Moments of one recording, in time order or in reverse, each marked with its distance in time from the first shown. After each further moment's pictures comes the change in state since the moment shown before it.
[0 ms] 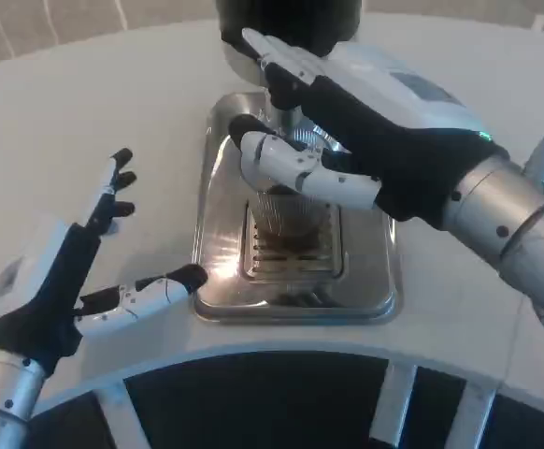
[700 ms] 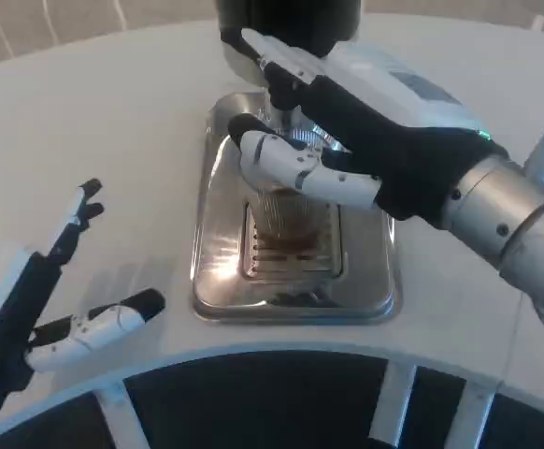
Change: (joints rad) left arm 0.155 0.101 0.069 -0.127 -0.039 0.027 -0.070; right arm -0.005 -0.008 0.004 0.001 0.017 0.006 -0.007
